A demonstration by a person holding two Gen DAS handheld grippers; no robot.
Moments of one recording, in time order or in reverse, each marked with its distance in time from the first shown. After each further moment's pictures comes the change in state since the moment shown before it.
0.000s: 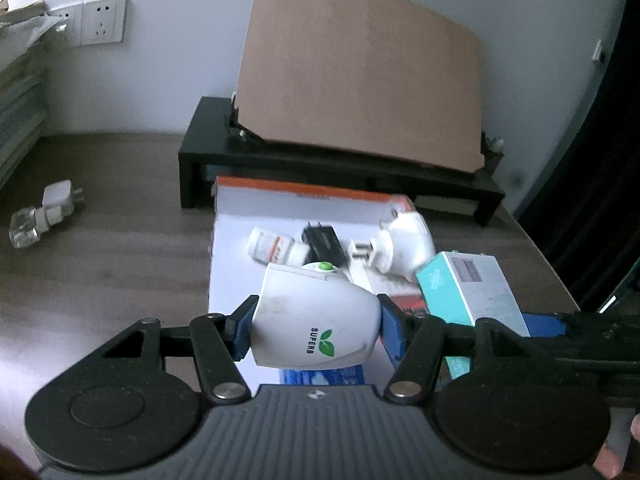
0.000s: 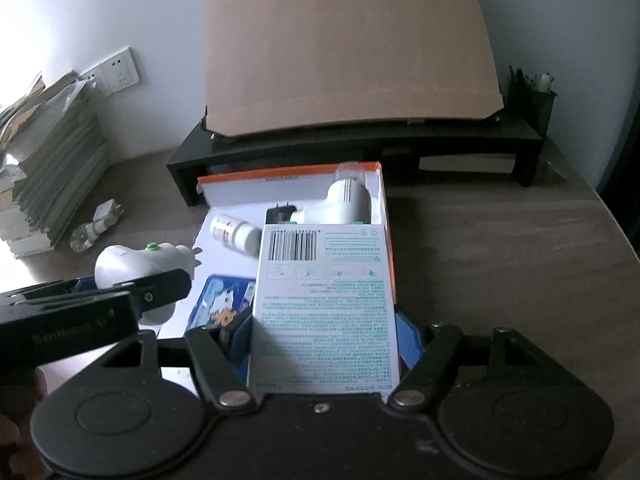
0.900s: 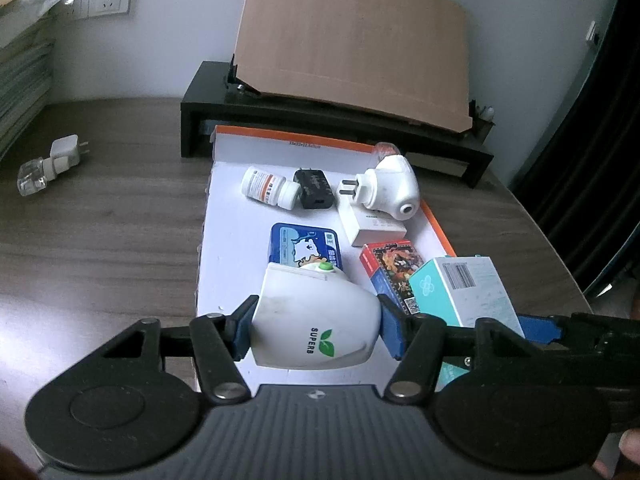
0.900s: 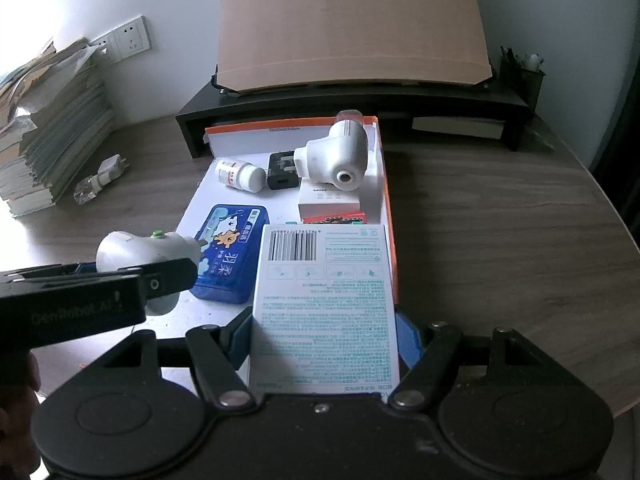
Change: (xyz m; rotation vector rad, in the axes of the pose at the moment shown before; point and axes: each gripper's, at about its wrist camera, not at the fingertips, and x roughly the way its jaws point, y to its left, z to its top) left arm -0.015 -0.007 -0.039 -0.010 0.056 0.001; right arm -0.015 0.003 -0.045 -0.027 0.035 -0.022
